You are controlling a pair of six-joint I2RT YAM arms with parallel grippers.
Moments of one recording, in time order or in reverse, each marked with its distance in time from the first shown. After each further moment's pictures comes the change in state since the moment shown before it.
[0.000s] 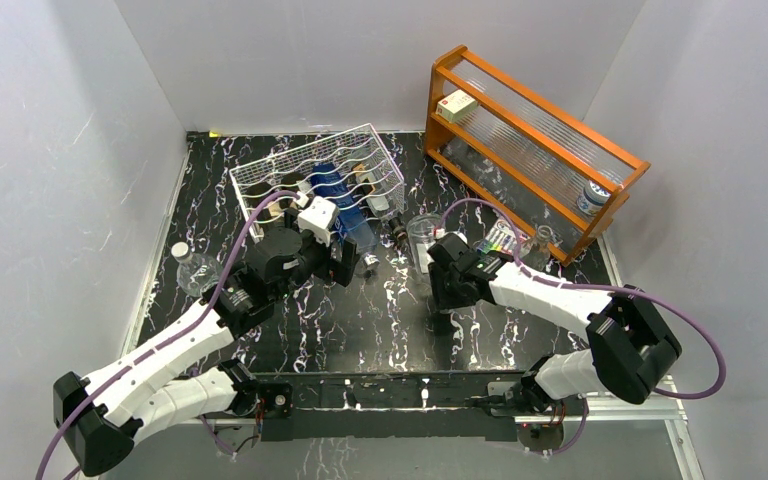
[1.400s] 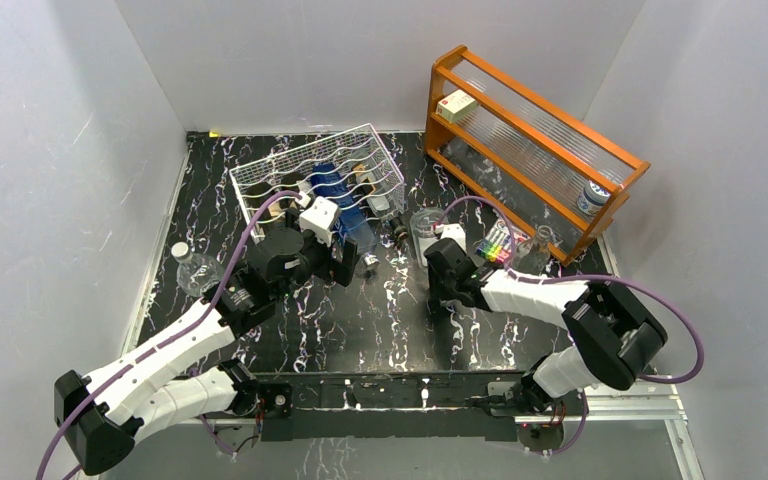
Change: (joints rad) left arm 0.000 0.009 0.000 0.000 -0.003 0.014; right arm 0.001 0.087 -0.109 0.379 0.200 -0.031
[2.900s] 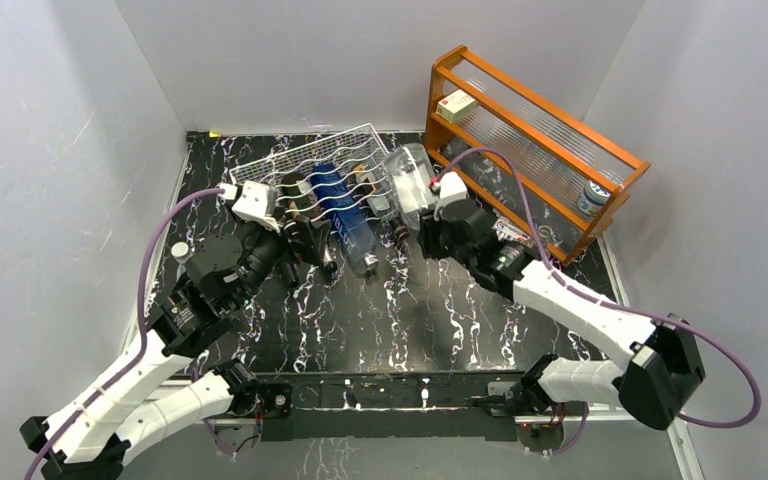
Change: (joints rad) left arm 0.000 -0.195 0.154 -0.075 -0.162 -0.076; right arm -0.002 -0.271 0.204 -0.035 -0.070 -0.258
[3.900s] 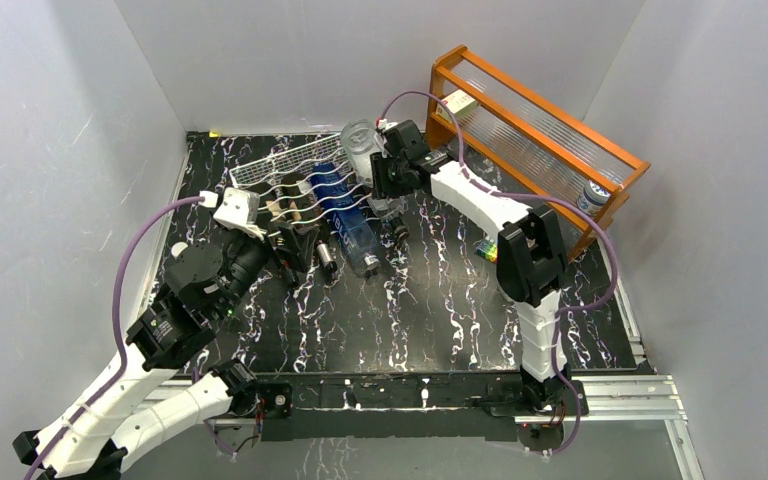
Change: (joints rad) left arm 0.000 -0.077 0.030 -0.096 -0.008 -0.008; right arm -0.145 0.883 0.962 -0.327 -0.317 0.038
